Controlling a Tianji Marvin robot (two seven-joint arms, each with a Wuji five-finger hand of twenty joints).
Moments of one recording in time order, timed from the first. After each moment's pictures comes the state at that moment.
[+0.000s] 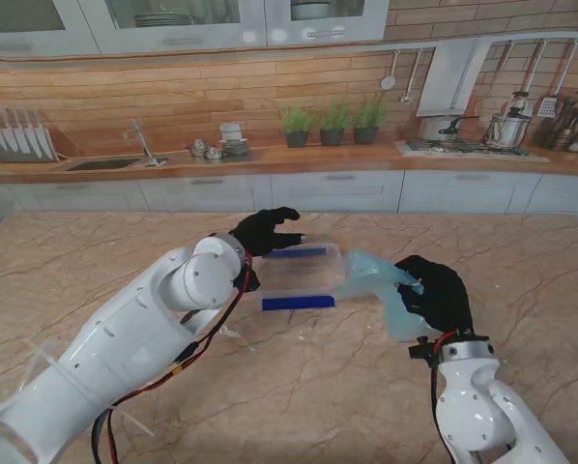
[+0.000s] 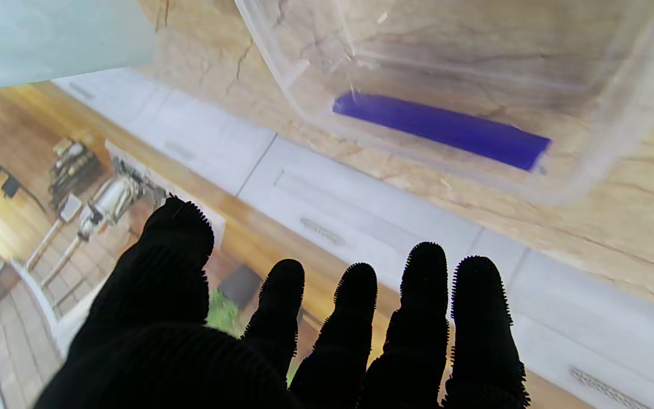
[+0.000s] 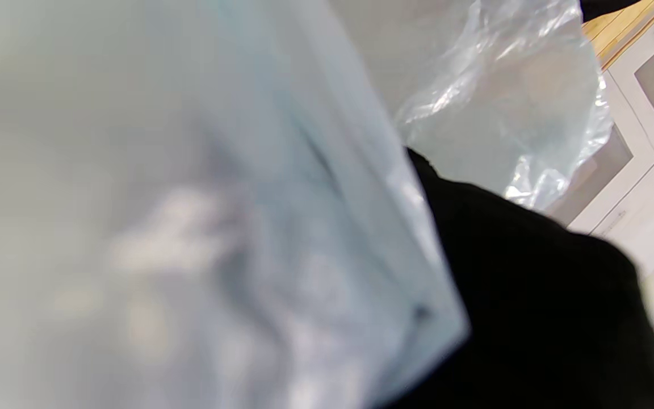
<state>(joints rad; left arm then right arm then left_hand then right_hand) 0.99 -1.23 -0.79 -1.31 0.32 0.23 -0.06 -1.78 -1.18 1.40 -1.68 -0.59 -0.17 -0.47 0.88 -0.17 0.13 -0.04 0.30 0.18 0.36 0.29 0.35 0.29 0.31 0.37 0.33 0.39 0.48 0.51 0.01 0.34 0.94 0.50 0.86 -0.75 1.07 -0.17 0.85 -0.07 0.86 0.35 1.09 0.25 0.63 0.37 1.18 0.16 0.87 0.65 0.73 0.28 1.29 0.75</state>
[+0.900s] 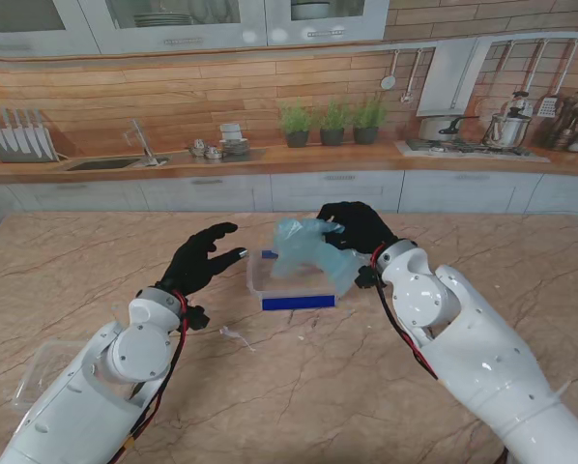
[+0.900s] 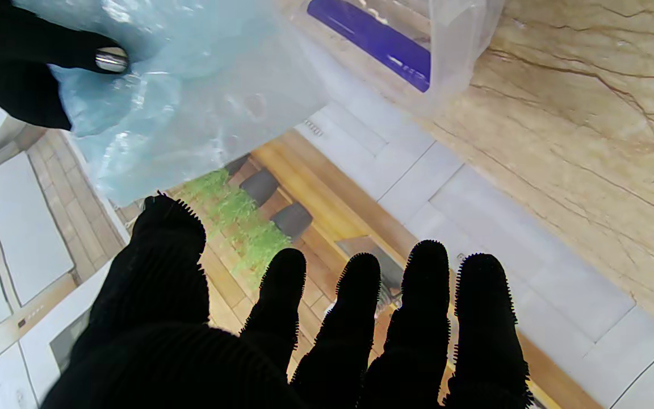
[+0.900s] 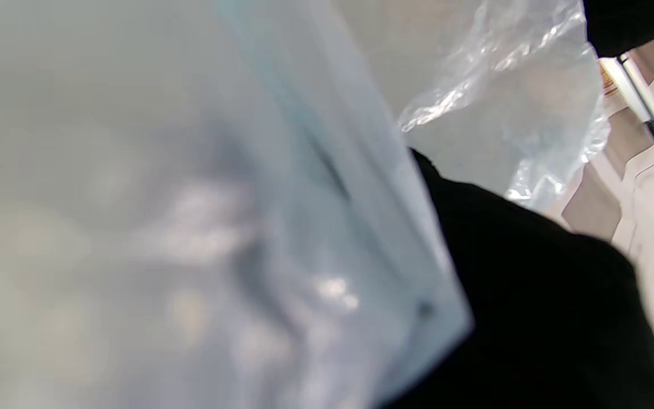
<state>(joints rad) 1.44 -1.17 -1.15 -1.54 0.36 -0.02 0.18 -1.17 -1.15 1.04 -1.32 -0.42 -0.16 -0.08 0.89 -0.16 0.05 -0.04 0.38 0.18 0.36 0.29 0.42 0.31 0.30 0.37 0.34 0.39 0.49 0.51 0.03 0.37 0.94 0.50 0.86 -0.74 1.05 -0.17 0.82 -0.08 0.89 0.35 1.08 0.25 0.66 0.37 1.18 0.16 0.89 0.66 0.71 0.28 1.29 0.75</state>
